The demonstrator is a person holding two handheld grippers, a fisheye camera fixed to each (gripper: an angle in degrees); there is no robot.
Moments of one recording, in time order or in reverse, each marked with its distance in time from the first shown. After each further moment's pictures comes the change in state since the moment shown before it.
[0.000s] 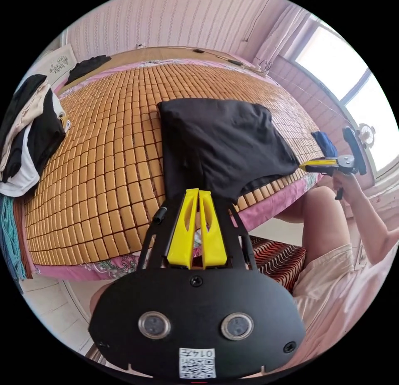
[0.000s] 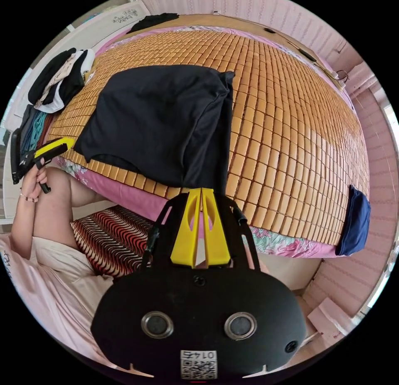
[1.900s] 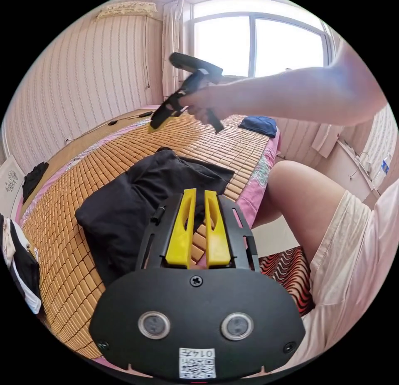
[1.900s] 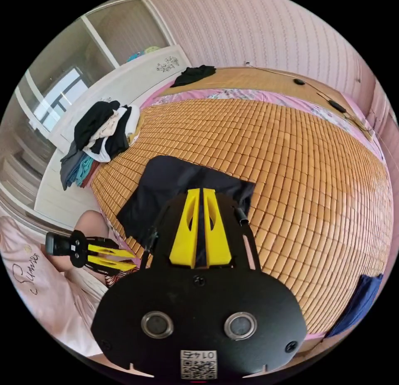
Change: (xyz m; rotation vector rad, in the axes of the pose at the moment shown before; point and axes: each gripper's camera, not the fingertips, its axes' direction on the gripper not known) left arm 0.168 0.103 0.057 0.307 0.113 0.575; right arm 0.098 -0.154 0.015 0.366 -0.306 -0.102
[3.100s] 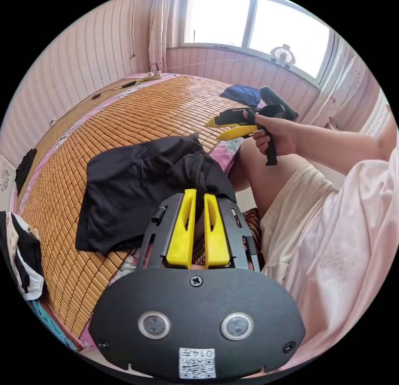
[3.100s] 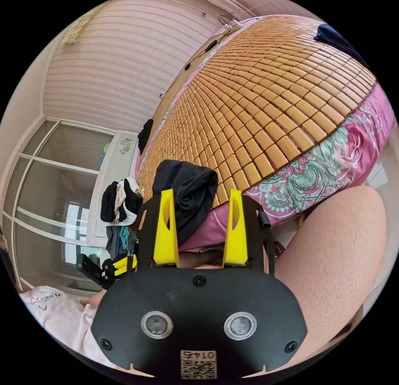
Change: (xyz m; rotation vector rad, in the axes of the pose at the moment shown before) left arm 0.044 0.011 -0.084 -0.266 0.083 -0.011; right arm 0.159 0.447 -0.043 0.270 -0.309 0.794
